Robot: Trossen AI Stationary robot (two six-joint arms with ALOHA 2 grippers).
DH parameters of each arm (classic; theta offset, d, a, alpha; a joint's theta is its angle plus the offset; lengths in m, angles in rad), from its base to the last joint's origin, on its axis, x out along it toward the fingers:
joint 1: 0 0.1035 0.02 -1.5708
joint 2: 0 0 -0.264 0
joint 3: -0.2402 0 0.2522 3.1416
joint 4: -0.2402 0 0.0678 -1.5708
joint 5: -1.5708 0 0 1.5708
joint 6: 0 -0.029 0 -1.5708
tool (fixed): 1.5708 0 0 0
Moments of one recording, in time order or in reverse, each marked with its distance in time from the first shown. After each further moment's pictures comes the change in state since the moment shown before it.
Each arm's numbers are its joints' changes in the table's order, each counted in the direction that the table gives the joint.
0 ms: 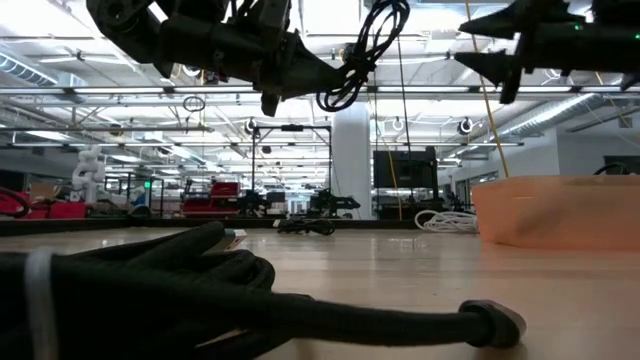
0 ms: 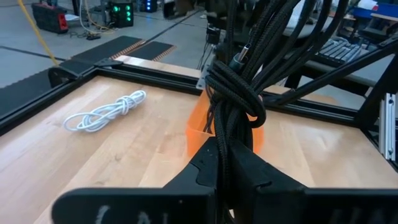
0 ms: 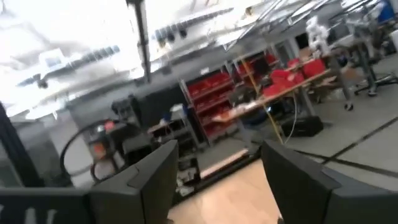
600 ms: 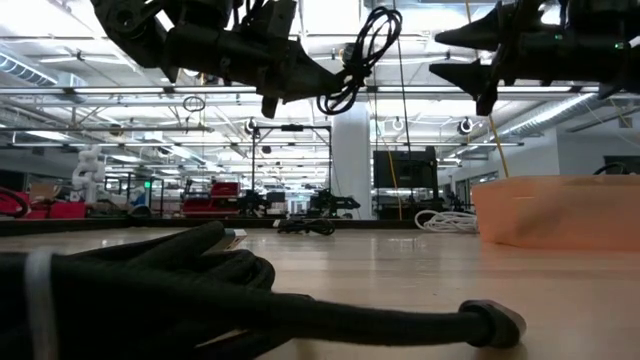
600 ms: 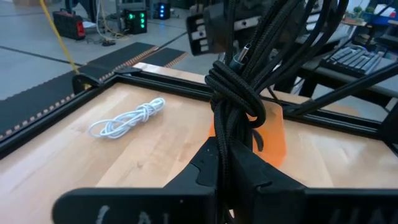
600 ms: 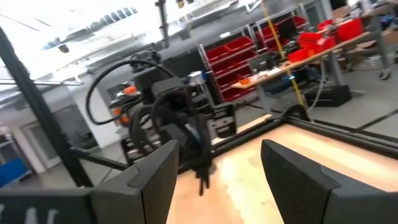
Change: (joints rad) left arm 0.050 0.000 0.000 0.025 0.001 -0.011; right arm 0.114 0.330 -0.010 0.250 0.030 -0.004
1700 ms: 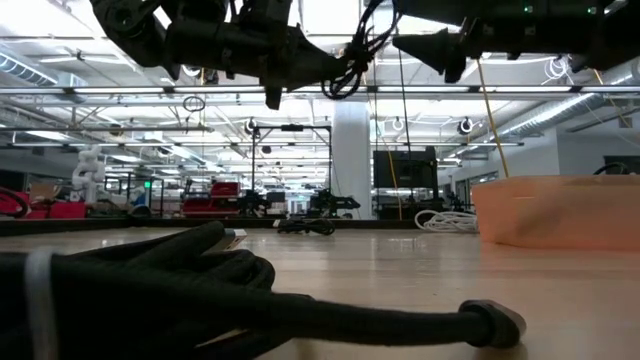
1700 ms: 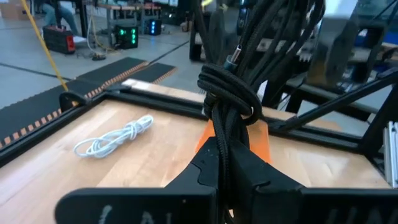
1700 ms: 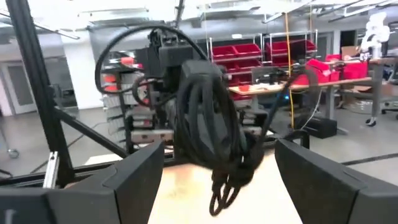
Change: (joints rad) left arm -0.010 0.000 0.000 0.078 -0.025 0.003; right arm 0.193 0.319 -0.206 0.088 -0.171 0.323
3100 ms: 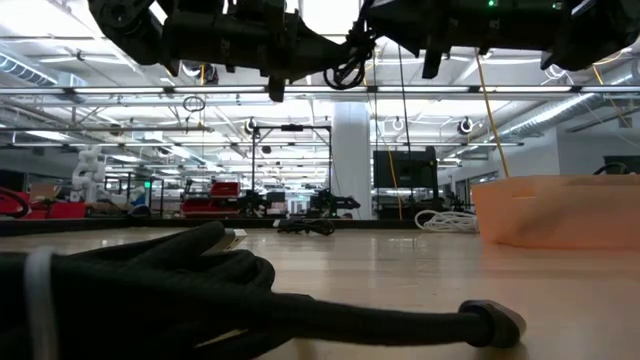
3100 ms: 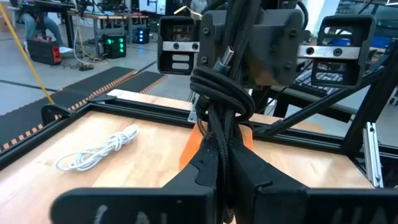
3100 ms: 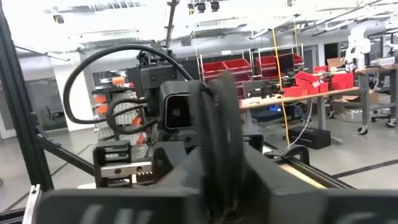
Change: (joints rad) left arm -0.029 0.000 0.000 0.034 -0.020 -0.022; right arm -0.002 0.188 -0.109 0.160 -0.044 -0.011
